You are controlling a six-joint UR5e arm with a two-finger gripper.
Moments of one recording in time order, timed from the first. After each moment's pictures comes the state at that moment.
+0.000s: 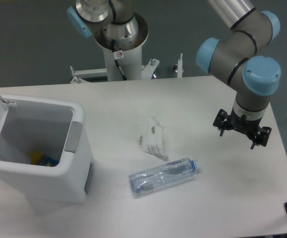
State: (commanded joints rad) arm 2.71 -2.03 -1.47 -1.09 1.59 1.26
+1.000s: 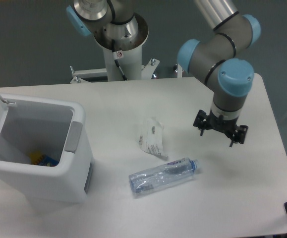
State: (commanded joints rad) arm 2.65 -1.90 -1.76 -1.01 1.56 1.16
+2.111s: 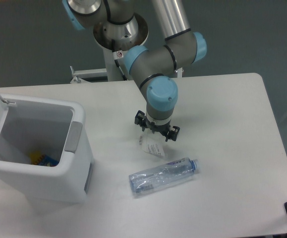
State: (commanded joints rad) arm 2.45 -1.92 -1.90 -0.98 1.64 0.92
